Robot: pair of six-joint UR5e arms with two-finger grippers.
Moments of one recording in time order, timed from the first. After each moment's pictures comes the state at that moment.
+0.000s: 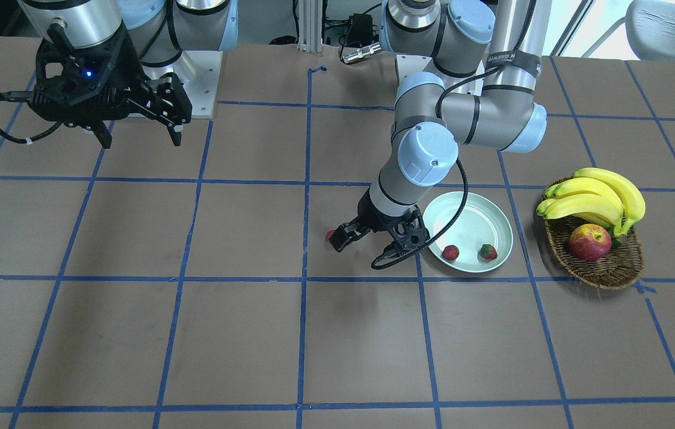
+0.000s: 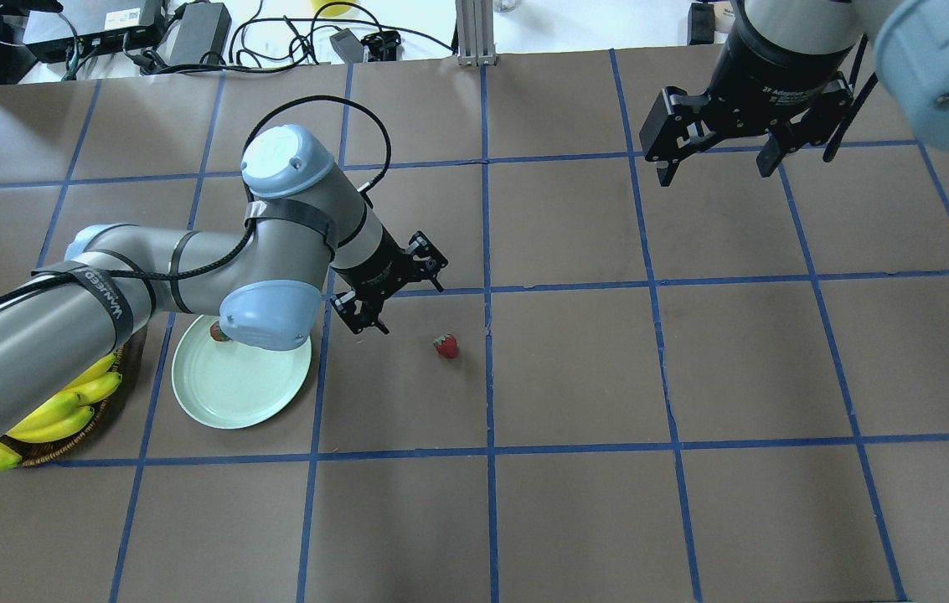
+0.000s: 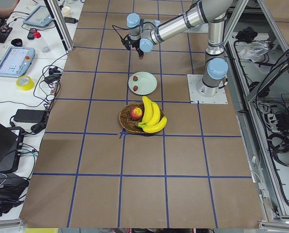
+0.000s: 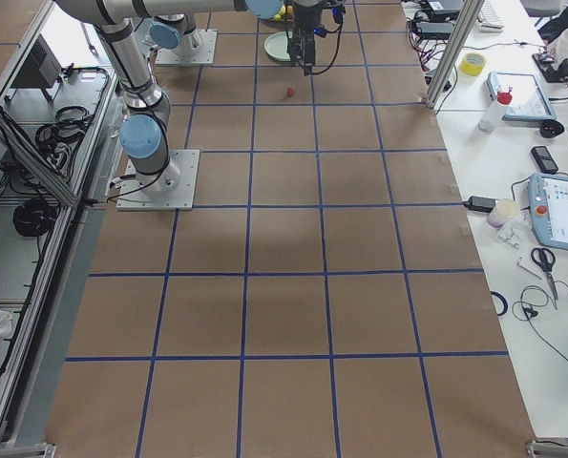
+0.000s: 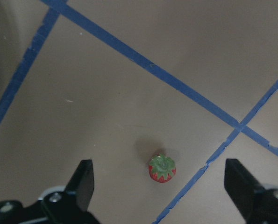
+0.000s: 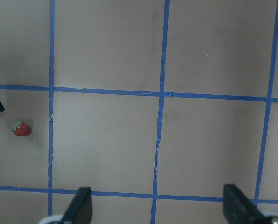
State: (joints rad) left arm -1.73 -1.89 -1.95 -0.89 1.33 -0.76; right arm 1.61 -1.58 1.53 -1.57 -1.56 -0.02
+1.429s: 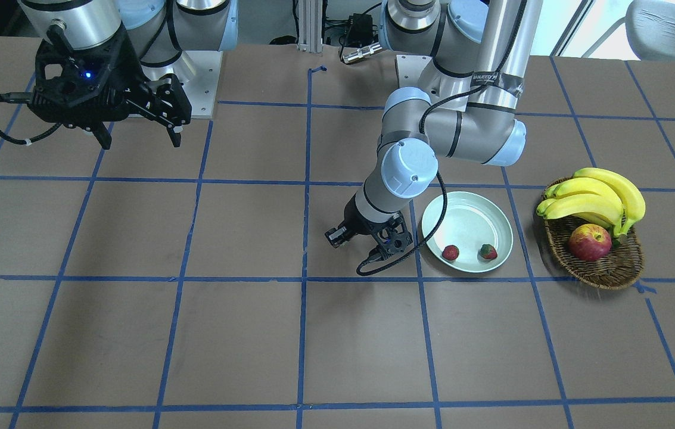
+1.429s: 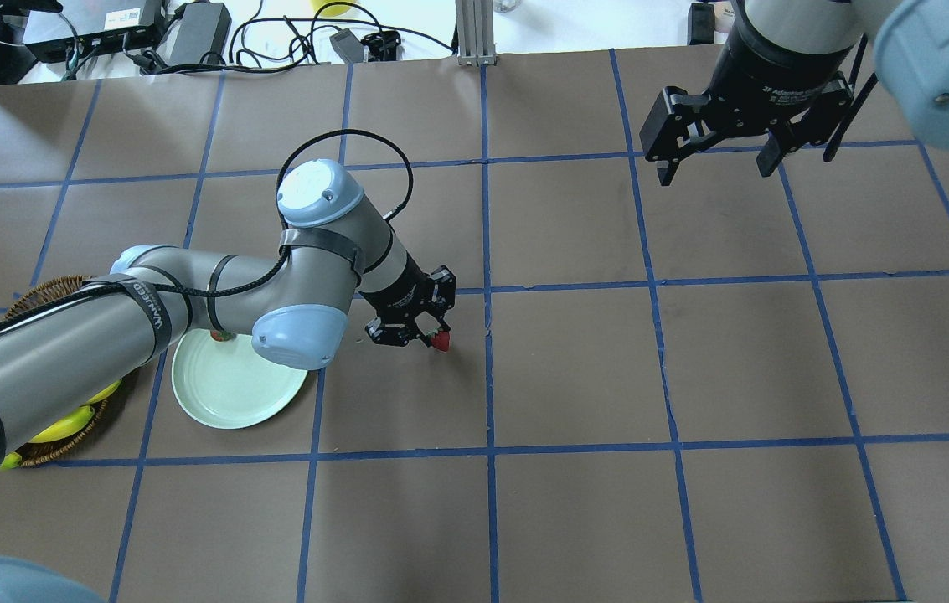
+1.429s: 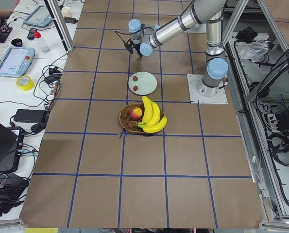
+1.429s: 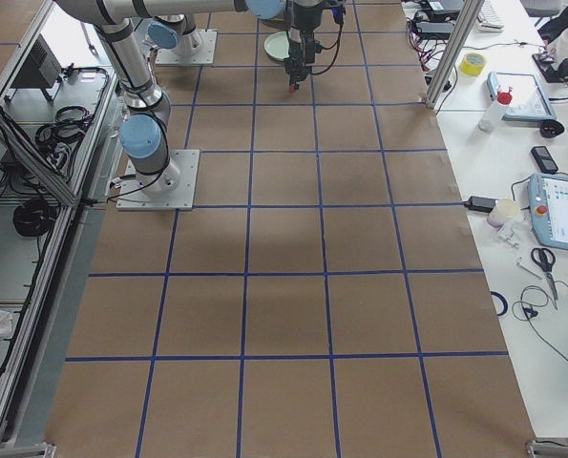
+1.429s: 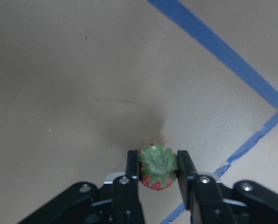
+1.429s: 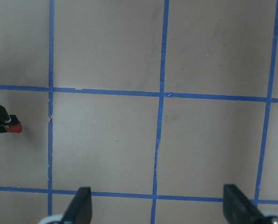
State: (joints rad) left arm -1.76 -1.93 -1.96 -0.85 1.32 -0.80; right arm 1.61 -1.58 1.53 -1.57 -1.56 -0.02
